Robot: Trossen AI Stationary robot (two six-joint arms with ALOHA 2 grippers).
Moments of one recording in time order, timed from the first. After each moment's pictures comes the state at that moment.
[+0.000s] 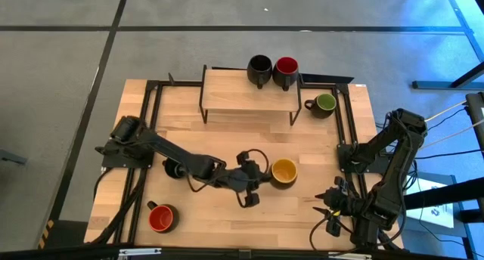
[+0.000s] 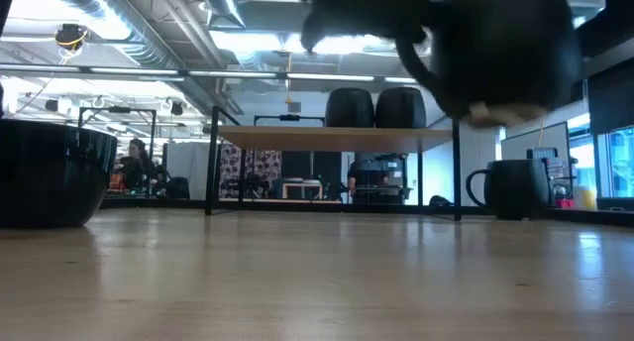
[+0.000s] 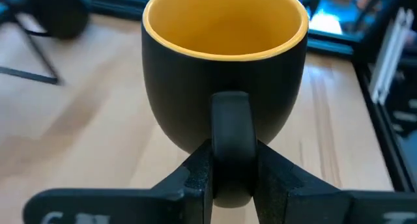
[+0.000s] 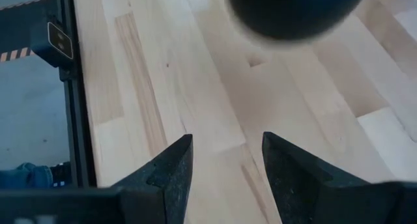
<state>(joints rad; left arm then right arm) -0.35 1.86 1.36 -0.03 -0.47 -0.38 1.15 1.45 1.12 -1.03 0.69 1.44</state>
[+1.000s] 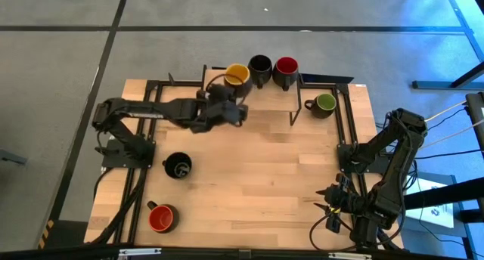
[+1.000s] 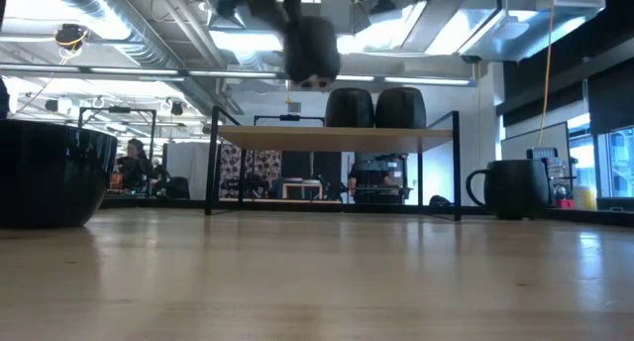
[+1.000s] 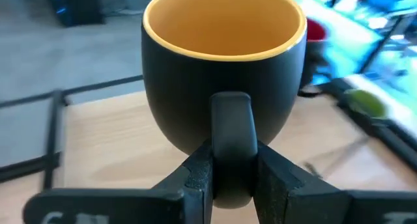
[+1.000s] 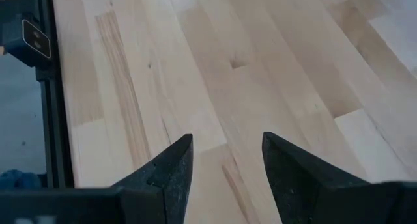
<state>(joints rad) 0.01 1.59 1.54 -0.72 -0.95 -0.84 1.14 1.45 1.12 -1.10 0.70 1.46</state>
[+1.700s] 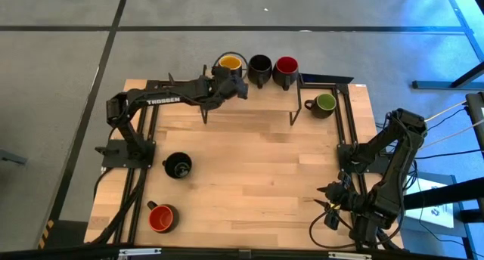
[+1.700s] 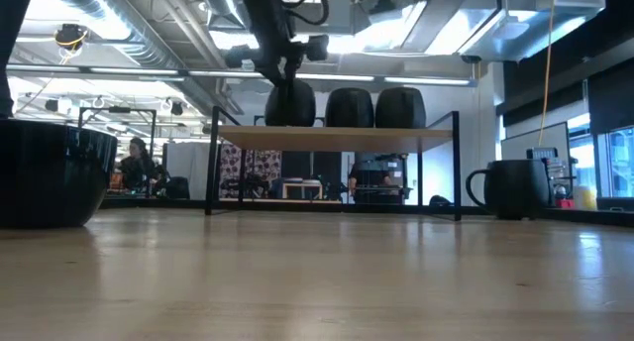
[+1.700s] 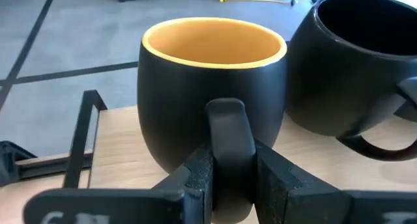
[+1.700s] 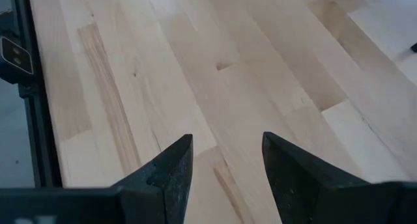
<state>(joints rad) 0.29 1.72 1.54 -0.69 -0.83 -0.81 1.15 1.46 1.12 -1.16 0.71 1.57</state>
